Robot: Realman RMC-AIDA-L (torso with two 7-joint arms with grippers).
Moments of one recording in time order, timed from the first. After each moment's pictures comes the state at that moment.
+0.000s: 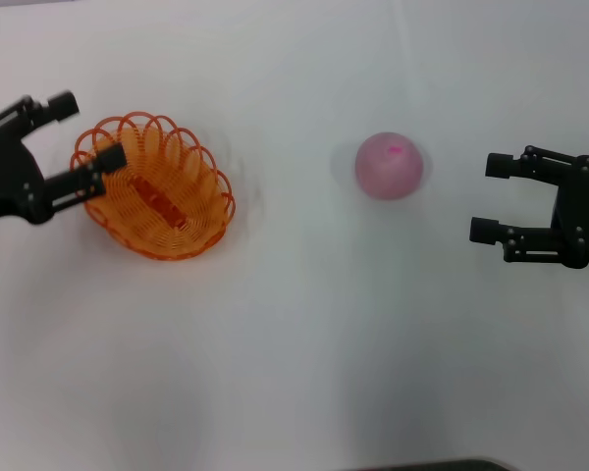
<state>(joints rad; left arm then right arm) -0.39 -2.16 0.34 0.72 1.98 1.73 -1.09 0.33 2.05 -0.44 -0.67 -2.08 -1.84 1.14</state>
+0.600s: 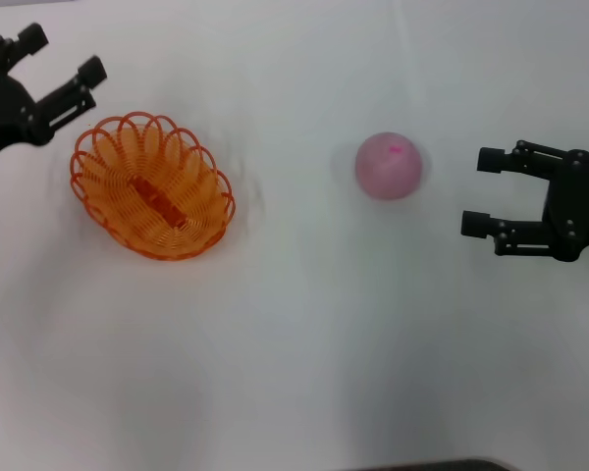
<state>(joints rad) -0.45 -2.16 0.34 0.55 1.78 1.49 -0.97 0.35 2.05 -0.44 -0.66 -2.07 -1.82 1.15</state>
